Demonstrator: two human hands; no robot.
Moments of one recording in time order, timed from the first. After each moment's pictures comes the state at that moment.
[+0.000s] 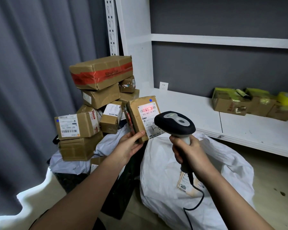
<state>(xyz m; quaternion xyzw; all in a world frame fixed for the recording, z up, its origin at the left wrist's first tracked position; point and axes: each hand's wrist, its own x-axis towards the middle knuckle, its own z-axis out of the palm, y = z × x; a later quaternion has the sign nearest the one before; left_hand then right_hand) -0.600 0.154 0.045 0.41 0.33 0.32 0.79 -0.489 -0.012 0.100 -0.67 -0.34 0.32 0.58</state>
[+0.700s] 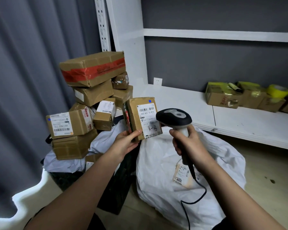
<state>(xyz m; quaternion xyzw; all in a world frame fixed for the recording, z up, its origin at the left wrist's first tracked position) -0.598 0.152 0.039 0.47 0.36 0.28 0.75 -0.472 -0.015 0.095 -0.67 -0.32 0.29 0.61</state>
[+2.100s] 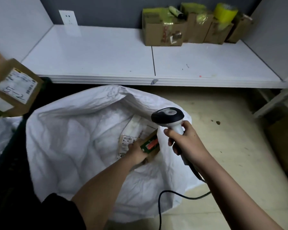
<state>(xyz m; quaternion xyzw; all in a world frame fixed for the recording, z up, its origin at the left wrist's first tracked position) -0.289 0.036 -0.249 0.79 0.34 -0.13 0.49 -0.244 -0.119 -0.087 -0.79 -0.09 0.28 0.54</state>
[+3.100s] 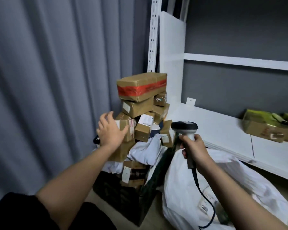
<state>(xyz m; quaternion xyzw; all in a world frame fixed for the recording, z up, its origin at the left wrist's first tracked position) -0.733 0.234 0.091 0.69 0.60 0.39 0.08 -0.521 0.071 0.109 -0.64 -0.31 0.32 0.62</state>
